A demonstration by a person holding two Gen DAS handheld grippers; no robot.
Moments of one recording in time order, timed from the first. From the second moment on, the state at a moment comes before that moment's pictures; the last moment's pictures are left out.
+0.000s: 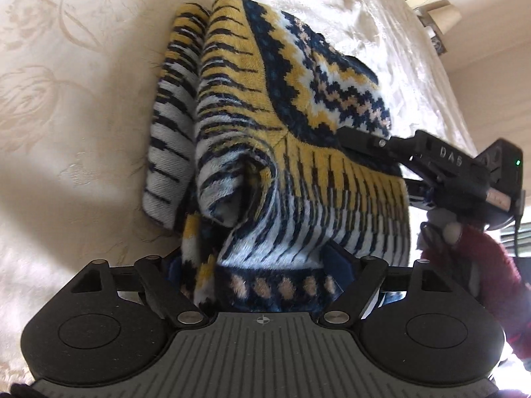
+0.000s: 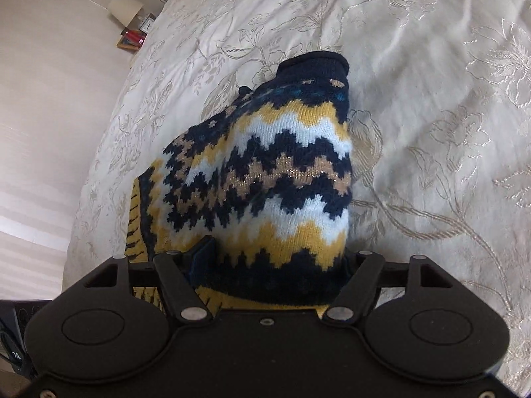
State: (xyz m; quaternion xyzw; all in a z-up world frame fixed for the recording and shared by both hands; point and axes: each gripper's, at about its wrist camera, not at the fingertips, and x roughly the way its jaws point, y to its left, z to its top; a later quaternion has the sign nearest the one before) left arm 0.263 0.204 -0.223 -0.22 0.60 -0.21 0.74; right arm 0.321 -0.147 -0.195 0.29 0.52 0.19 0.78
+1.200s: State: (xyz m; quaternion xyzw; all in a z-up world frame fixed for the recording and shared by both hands) left arm 0.218 0.214 -0.106 -0.13 0.54 -0.22 0.80; right arm 0.116 -0.241 -0.118 0.15 0.51 0.17 0.83
